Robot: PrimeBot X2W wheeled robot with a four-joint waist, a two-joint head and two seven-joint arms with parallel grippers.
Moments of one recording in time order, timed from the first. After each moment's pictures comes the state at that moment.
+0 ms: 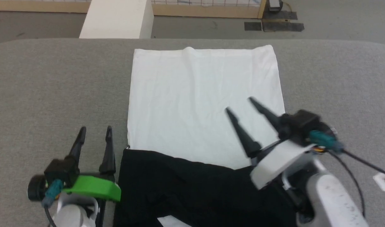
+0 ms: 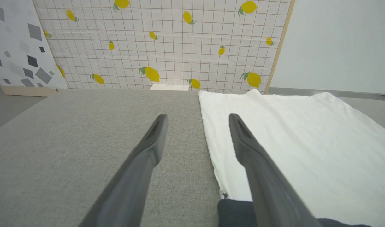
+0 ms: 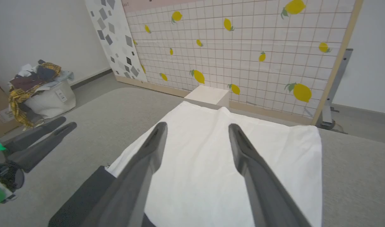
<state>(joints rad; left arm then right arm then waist) -0.08 0.09 0.04 0.11 -0.14 -0.12 -0.26 -0.24 -0.05 0.31 -0.08 0.23 0.13 0.20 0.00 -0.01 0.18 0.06</state>
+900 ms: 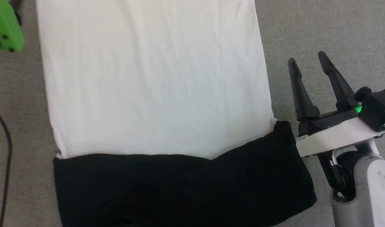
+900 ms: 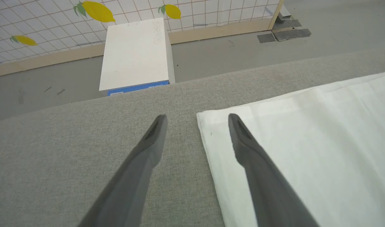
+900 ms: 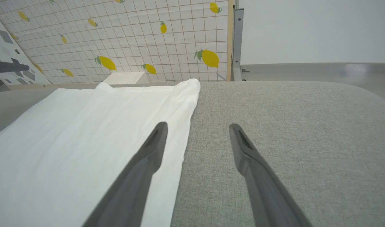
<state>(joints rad) -0.93 0.55 -0.12 0.28 -0.45 -0.09 0.58 -0.28 -0.05 0.06 -0.21 0.19 0.13 0.09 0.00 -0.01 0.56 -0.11</state>
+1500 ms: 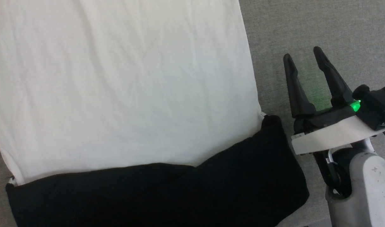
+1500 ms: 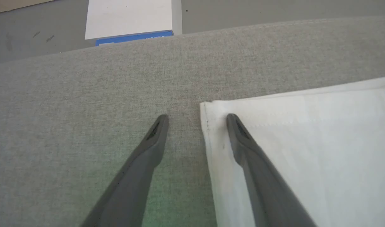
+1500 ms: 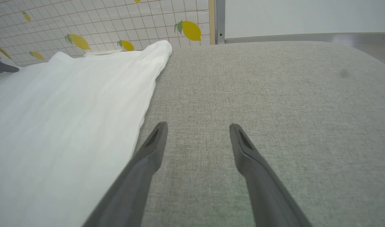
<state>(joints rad) -1.00 0.64 -0.09 0.23 -0.41 0.09 0.87 -0.30 -0.05 0.08 -0.20 0.22 0.13 0.05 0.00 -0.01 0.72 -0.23</state>
